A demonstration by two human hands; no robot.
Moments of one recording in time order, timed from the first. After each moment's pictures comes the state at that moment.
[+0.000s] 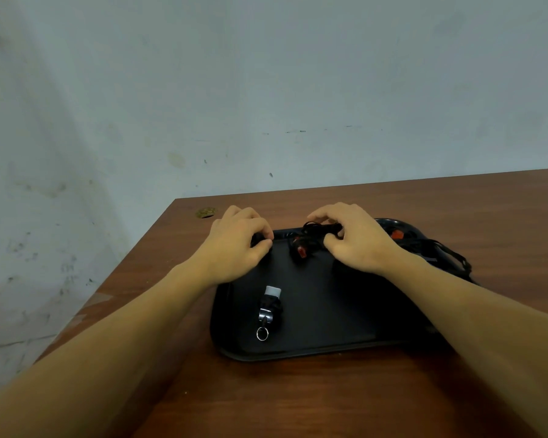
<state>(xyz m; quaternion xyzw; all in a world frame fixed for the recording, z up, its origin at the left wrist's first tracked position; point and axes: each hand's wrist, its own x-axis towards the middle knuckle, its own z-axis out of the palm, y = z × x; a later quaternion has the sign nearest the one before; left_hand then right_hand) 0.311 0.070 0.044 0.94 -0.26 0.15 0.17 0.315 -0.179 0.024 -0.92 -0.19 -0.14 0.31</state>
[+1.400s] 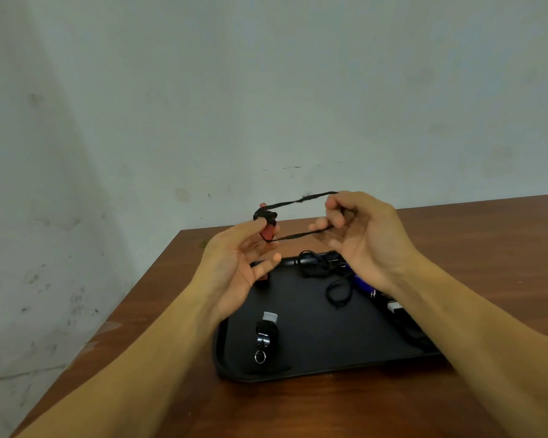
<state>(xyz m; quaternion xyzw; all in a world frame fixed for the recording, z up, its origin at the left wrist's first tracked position) 0.249 0.033 0.095 0.54 -0.06 -0.04 0.84 0.234 -0.159 0.115 -0.49 -0.14 -0.03 0.86</state>
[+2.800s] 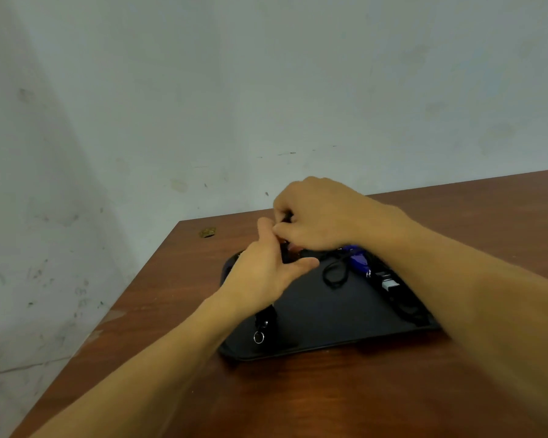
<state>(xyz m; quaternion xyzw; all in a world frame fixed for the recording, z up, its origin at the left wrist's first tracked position) 0.236 0.013 0.072 0.92 -0.21 0.11 0.32 0.239 -0.133 0.147 -0.95 -0.27 -0.14 0.10</state>
